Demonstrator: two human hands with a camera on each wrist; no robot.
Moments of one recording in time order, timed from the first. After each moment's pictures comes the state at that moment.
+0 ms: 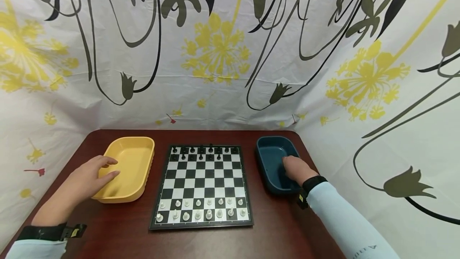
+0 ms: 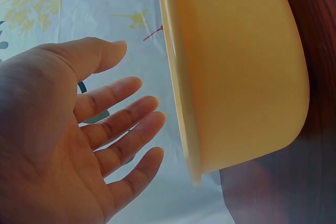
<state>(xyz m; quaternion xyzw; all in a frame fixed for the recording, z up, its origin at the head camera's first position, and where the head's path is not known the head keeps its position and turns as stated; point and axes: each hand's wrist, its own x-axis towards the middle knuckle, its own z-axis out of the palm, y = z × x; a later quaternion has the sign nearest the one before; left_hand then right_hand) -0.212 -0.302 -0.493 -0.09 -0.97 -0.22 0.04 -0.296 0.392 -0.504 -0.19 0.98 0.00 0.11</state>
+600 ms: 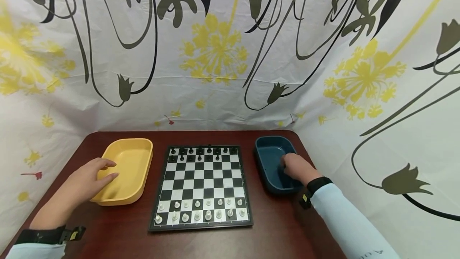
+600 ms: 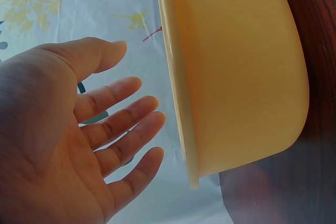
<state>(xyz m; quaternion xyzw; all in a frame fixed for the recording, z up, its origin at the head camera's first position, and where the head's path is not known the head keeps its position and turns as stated) -0.212 -0.302 -0.494 -0.10 -0.97 -0.22 0.04 -0.294 0.404 -0.502 -0.21 0.97 -0.07 0.07</state>
